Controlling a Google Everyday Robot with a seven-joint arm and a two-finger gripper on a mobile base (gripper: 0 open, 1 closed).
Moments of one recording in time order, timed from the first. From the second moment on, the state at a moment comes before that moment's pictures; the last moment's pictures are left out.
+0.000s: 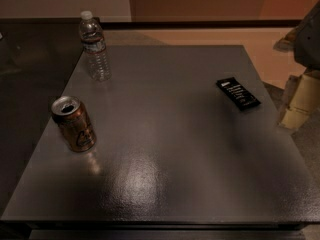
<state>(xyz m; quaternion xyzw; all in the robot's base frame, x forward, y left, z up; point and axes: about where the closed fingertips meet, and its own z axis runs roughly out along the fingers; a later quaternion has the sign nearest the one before) 0.438 -0.217 0.976 -0.60 0.78 -0.03 0.16</state>
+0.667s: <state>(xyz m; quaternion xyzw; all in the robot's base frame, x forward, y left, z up) 0.445 -0.215 0.976 -0.60 0.78 -0.04 0.16</state>
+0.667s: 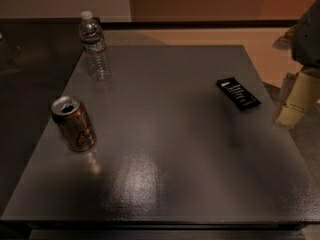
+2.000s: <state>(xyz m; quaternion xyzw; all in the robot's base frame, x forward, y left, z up) 0.529 -0.236 0.921 -0.39 0.89 -0.06 0.23</state>
